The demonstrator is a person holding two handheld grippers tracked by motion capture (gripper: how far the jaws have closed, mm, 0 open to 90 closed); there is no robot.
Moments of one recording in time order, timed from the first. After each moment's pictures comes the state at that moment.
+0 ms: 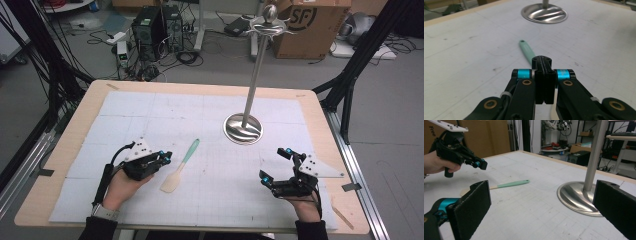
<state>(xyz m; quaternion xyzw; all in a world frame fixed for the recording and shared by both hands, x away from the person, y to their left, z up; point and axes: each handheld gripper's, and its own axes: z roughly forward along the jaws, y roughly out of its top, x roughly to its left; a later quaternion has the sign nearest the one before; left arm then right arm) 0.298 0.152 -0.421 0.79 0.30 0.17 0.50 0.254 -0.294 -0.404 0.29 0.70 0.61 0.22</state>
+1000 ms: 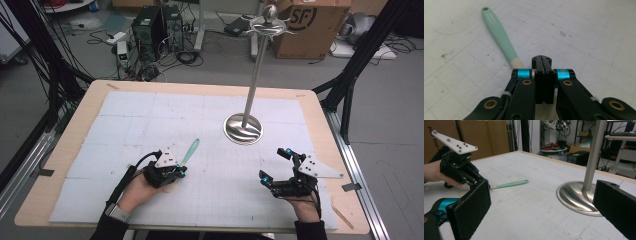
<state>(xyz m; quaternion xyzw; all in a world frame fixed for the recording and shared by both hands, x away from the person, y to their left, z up) 0.297 0.116 -0.448 0.86 0.26 0.14 0.41 0.254 -0.294 -0.406 0.29 0.70 0.61 0.22</state>
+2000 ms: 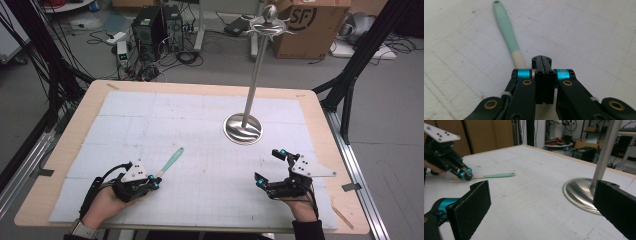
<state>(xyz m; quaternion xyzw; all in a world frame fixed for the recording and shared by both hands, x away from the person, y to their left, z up) 0.261 0.182 -0.439 0.86 0.27 0.15 0.41 0.257 -0.284 -0.409 0.27 0.72 0.60 0.21</state>
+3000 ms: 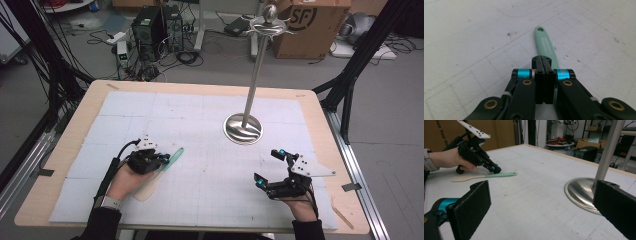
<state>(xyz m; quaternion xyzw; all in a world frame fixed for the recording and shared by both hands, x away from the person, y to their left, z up) 0.329 0.163 -0.451 0.82 0.36 0.13 0.42 0.258 -0.284 -0.410 0.27 0.72 0.60 0.21</state>
